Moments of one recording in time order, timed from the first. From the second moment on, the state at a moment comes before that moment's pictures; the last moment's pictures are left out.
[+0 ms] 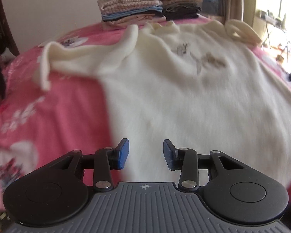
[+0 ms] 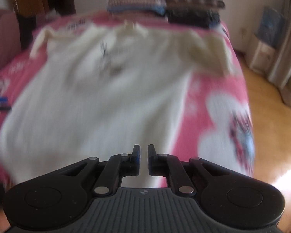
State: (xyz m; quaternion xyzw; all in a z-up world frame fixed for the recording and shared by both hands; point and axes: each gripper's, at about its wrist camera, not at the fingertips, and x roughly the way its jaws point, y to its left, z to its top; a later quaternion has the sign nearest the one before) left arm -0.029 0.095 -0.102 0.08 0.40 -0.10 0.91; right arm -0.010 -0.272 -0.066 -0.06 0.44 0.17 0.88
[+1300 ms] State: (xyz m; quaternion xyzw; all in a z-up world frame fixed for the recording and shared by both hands) left arm 0.109 0.086 -0.090 0.06 0.42 -0.08 0.90; right arm 0.075 -0.243 -0.069 -0.24 0.46 0.26 0.81
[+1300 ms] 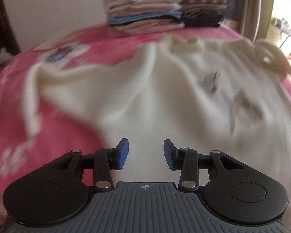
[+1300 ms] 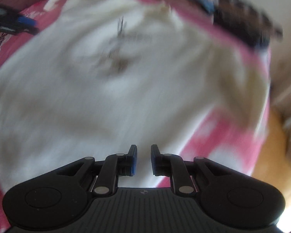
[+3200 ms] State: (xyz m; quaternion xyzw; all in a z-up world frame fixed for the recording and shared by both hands) left arm 0.241 0.111 -0.143 -0.10 0.27 0.08 0.95; right arm 0.300 -0.126 -0.118 -0.23 0.38 0.38 0.81
